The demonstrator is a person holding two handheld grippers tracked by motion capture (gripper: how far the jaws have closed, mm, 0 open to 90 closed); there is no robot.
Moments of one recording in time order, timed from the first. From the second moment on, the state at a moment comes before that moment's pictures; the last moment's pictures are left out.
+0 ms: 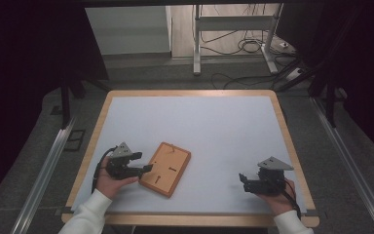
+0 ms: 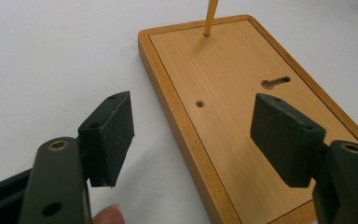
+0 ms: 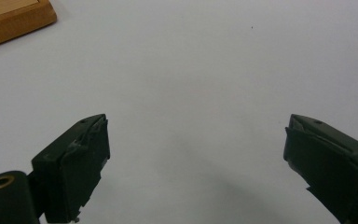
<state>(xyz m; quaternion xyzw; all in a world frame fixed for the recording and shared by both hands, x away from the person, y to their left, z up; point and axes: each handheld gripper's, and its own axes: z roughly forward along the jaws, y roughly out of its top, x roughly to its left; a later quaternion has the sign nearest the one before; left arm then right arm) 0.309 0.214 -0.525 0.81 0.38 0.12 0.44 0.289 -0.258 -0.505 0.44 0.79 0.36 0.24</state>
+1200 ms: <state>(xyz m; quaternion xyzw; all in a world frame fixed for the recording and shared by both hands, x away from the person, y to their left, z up) 0.299 0.221 -0.527 0.81 0.38 0.12 0.44 0.309 -0.171 -0.497 0.35 0.84 0.37 0.18</state>
